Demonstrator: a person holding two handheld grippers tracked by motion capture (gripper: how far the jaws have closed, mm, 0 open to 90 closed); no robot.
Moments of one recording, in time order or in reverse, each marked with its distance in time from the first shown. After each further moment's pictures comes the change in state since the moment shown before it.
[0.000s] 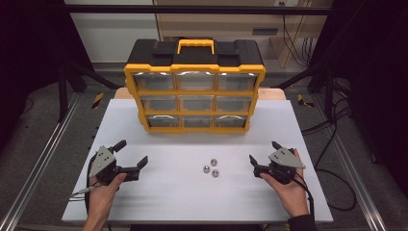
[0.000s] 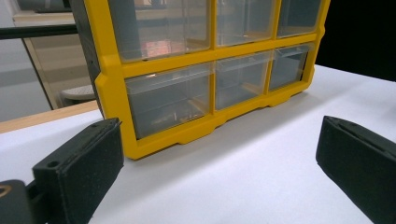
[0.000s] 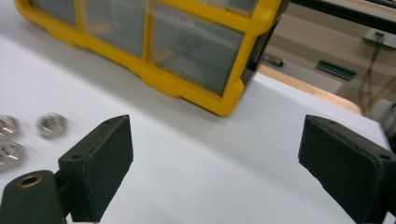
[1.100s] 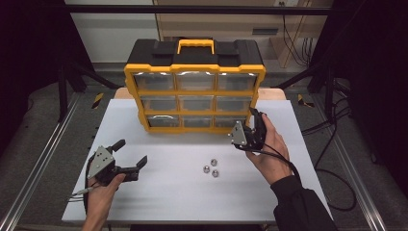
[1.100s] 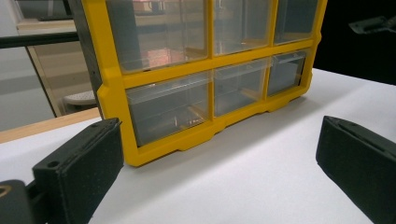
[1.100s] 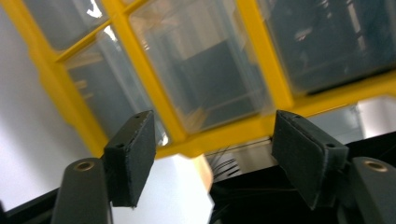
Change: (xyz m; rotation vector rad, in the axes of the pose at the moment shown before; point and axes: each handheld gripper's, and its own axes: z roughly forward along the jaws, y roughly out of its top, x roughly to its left) left arm -0.002 0.007 -0.005 -0.021 0.004 0.013; right arm 0.036 0.108 0.046 0.100 -0.299 -0.769
